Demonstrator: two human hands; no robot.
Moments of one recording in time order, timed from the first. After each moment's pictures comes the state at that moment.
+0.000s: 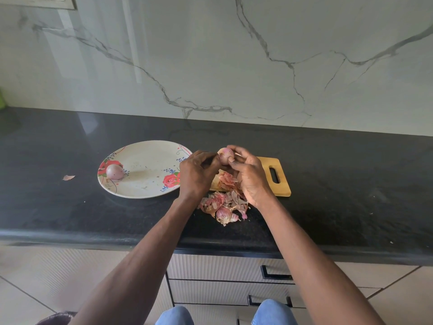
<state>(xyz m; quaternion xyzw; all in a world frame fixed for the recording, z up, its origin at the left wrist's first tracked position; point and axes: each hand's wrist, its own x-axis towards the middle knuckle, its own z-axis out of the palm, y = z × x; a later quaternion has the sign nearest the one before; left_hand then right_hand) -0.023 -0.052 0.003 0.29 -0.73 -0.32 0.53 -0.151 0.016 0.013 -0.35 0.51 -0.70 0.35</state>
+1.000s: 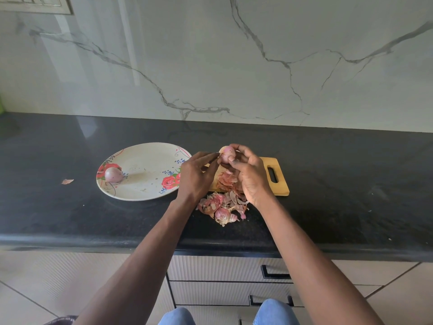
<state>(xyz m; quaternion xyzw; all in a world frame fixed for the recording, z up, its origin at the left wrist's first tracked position) -0.023 -0.053 0.003 0.24 -0.79 -0.26 0.50 -0.152 0.019 0.015 -0.33 0.50 -0.73 0.32</state>
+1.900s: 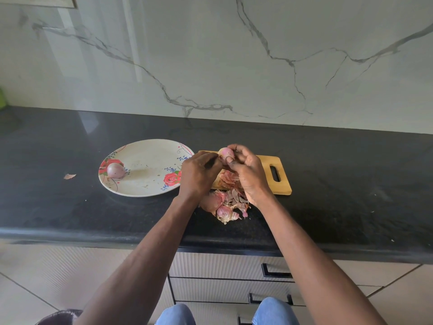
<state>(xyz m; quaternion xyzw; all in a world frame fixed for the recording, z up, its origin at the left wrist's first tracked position) -0.022 -0.052 0.002 0.26 -0.77 -0.24 0.53 -0.142 0.024 0.019 -0.39 0.54 -0.69 0.29</state>
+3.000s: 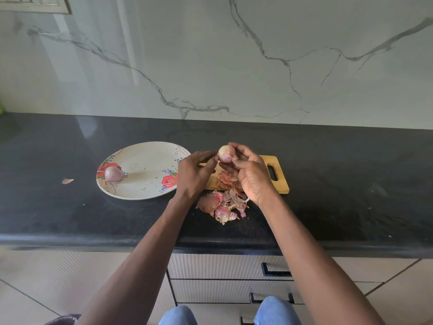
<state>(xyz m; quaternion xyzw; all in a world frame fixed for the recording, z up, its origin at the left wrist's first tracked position) -0.018 -0.057 0.005 0.27 -0.75 -0.37 0.47 -0.153 0.027 0.023 -0.30 0.43 -0.74 0.42</state>
